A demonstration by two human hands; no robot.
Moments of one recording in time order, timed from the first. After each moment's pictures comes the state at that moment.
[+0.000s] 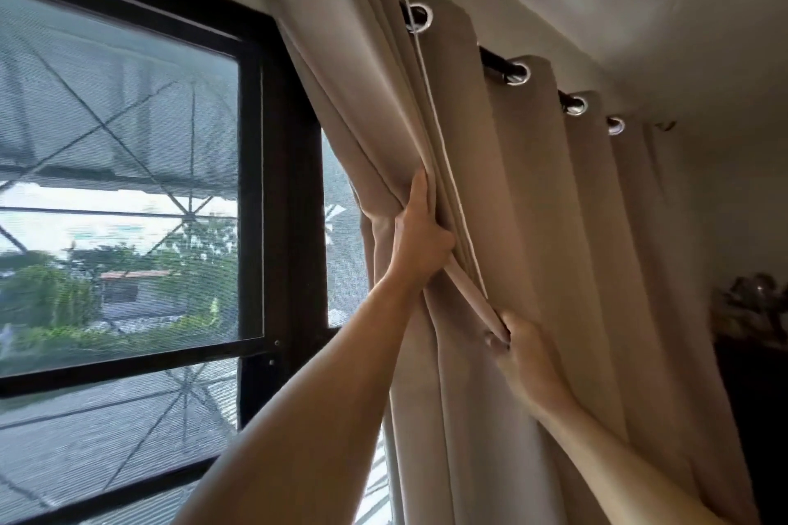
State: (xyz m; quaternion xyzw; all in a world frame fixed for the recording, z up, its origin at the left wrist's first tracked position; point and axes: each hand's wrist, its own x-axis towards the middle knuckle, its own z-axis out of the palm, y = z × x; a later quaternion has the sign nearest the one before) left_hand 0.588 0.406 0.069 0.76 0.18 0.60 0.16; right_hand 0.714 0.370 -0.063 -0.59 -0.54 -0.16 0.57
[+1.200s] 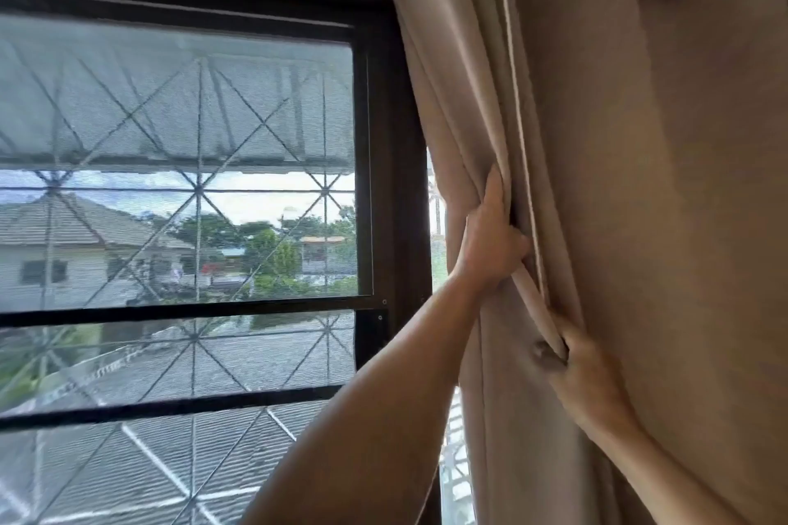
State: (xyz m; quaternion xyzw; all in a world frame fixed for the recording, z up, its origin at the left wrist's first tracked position) left_hand 0.571 0.434 0.038 0.77 0.27 0.57 0.09; right_hand 0.682 0.411 -0.098 -0.45 -0.63 0.00 0.64
